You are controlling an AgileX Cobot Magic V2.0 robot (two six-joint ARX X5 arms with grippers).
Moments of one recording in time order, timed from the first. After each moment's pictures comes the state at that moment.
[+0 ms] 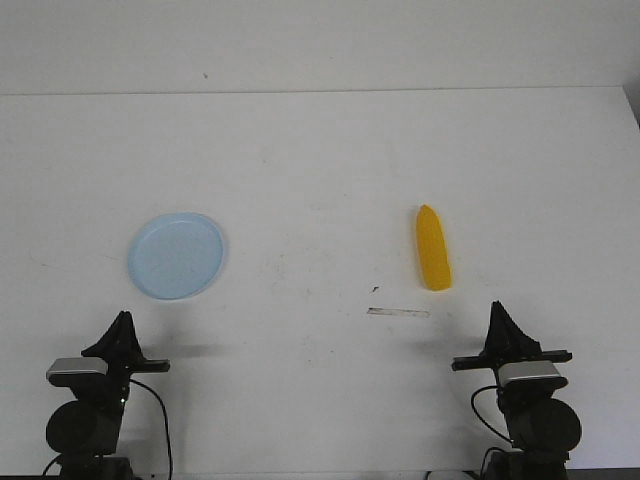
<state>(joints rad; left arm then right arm) -0.02 0.00 0.03 0.09 -0.03 -0.07 -0.01 0.00 0.01 0.06 -0.08 0.03</state>
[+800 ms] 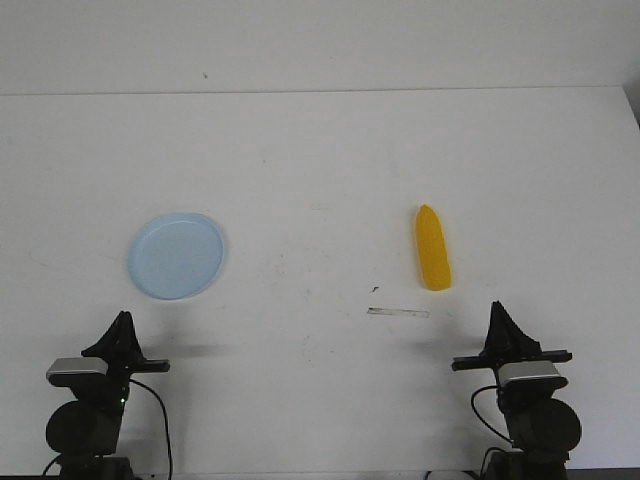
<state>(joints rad) -0.02 0.00 0.03 0.09 -0.03 -0.07 -0.01 0.00 0.01 0.06 -0.08 0.03</state>
